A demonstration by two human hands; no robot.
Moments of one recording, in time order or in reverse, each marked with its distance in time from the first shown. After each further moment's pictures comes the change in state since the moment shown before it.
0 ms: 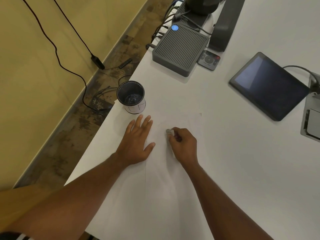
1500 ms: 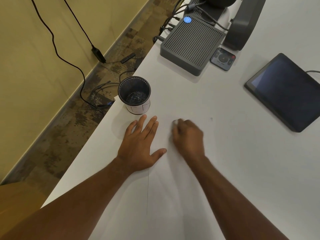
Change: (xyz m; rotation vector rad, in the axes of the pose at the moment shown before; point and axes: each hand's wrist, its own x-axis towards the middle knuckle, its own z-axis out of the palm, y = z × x) left_hand 0.014 0.007 0.002 0.149 -0.066 -0.090; right_hand 0.049 -0.012 0.020 -0.497 0.081 -0.300
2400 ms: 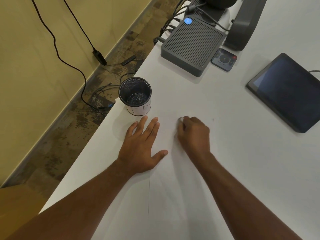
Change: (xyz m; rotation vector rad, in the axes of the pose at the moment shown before) left_hand 0.001 0.001 -0.001 0.003 -0.012 -0.008; right_hand 0.010 0.003 -0.005 -0.073 -0.030 0.005
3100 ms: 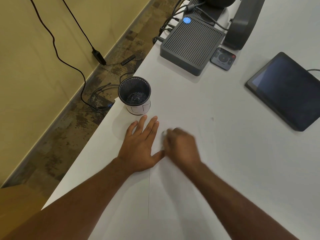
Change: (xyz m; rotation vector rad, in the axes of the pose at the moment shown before) left_hand -0.001 -0.002 0.001 -0.024 -0.010 0.032; right_hand -0.028 -0.018 0.002 0.000 -0.133 -0.141
